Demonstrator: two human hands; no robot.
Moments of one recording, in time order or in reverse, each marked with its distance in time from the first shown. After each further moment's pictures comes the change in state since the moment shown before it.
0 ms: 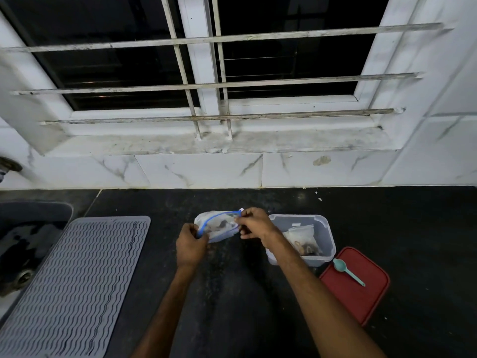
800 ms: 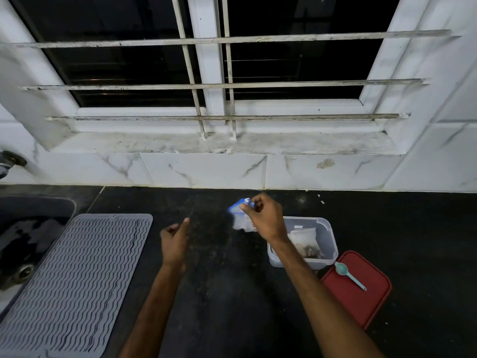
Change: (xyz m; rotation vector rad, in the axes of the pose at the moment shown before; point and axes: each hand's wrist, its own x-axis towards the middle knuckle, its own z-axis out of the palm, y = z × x) left_hand 0.005 0.001 -0.035 -0.576 -0.056 -0.229; right_hand 0.002 0.001 -0.011 -0.239 0.403 -0.597
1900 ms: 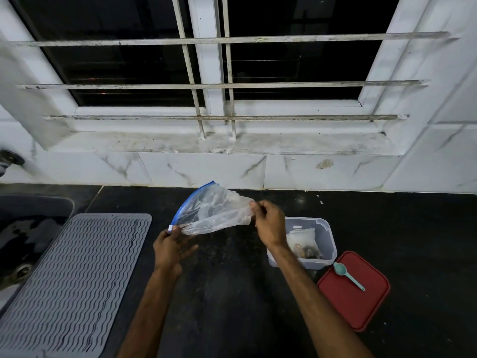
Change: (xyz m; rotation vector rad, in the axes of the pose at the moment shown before) left_hand -0.009 0.004 -0.008 -0.215 0.024 -0.065; right_hand -0.017 -0.006 -0.005 -0.032 0.044 0.074
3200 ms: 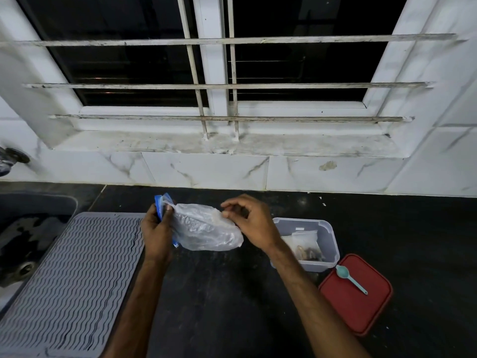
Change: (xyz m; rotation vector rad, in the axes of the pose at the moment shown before) left_hand -0.001 0.039 0.006 0.146 -0.067 0.494; right_hand -0.013 -0.054 -0.001 0.110 -0.345 -0.376
